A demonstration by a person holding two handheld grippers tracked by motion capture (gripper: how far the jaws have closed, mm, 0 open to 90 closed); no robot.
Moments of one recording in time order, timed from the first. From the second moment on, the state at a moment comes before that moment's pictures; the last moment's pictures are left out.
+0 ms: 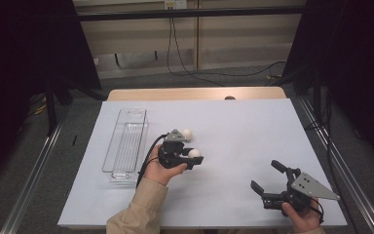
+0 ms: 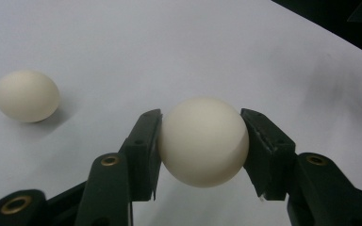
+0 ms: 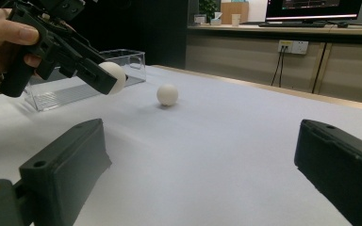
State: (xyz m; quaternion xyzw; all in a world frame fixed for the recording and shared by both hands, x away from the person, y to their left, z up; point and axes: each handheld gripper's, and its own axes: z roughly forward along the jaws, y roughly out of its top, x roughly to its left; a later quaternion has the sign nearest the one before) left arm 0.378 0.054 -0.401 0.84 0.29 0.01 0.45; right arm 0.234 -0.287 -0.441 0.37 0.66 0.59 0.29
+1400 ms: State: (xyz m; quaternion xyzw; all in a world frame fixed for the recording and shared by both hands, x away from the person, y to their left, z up) left arm 0.385 0.076 -0.395 0.83 0.32 0.03 0.45; right arm 0.234 -0.287 -0.441 0.37 0.66 0.59 0.29
